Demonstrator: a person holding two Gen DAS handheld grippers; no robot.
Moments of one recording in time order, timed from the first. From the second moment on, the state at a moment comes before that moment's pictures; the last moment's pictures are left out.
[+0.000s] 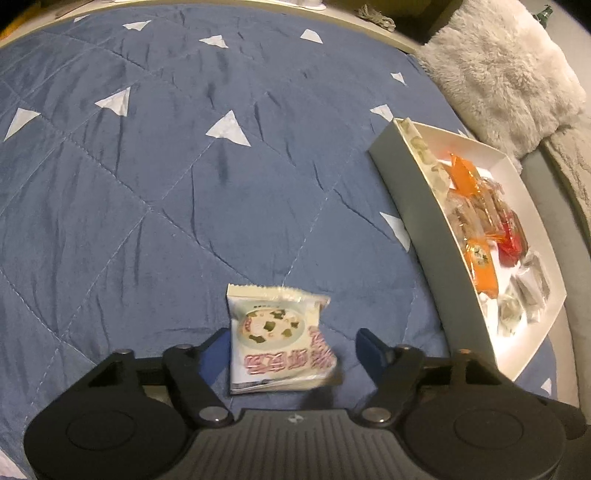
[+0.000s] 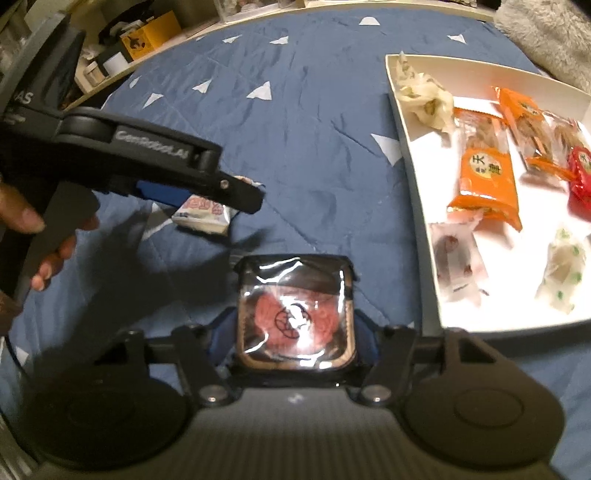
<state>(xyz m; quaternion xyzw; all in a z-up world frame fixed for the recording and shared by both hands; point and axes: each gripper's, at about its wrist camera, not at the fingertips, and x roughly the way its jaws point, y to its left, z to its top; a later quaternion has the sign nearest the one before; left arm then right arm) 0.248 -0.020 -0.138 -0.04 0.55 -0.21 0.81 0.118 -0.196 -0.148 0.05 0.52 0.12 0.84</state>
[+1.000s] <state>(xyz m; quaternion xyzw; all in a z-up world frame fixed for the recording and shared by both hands) 0.195 -0.025 -0.049 -0.13 0.41 -0.22 0.88 0.106 -0.265 -0.068 0.09 0.39 0.10 0.91</state>
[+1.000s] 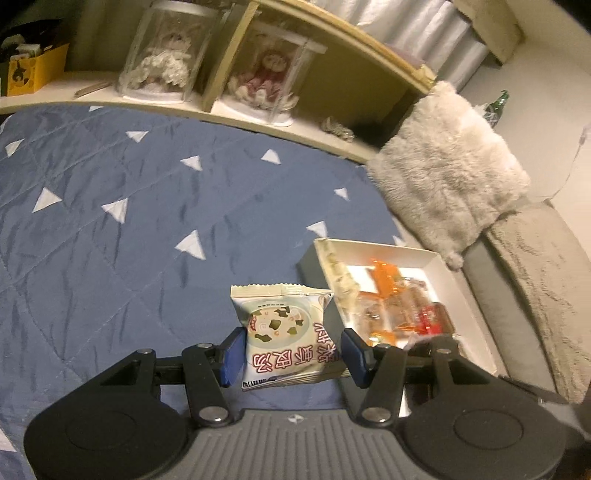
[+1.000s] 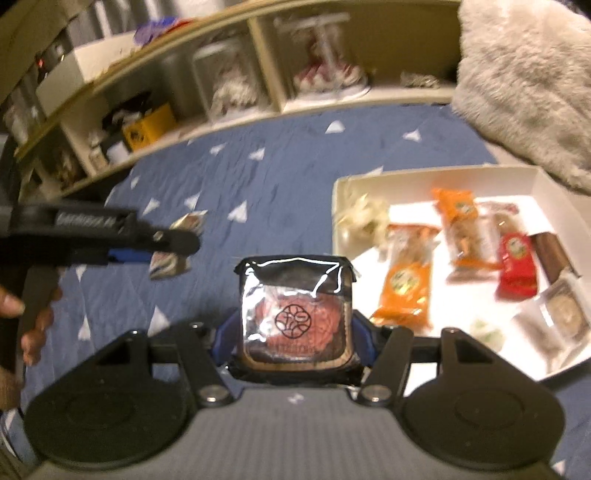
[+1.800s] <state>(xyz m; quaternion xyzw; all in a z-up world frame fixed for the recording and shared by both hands) 0.178 -0.081 -0.059 -0.12 0.42 -0.28 0.85 0.134 -0.359 -0.126 0.20 0.50 0.11 0.83</state>
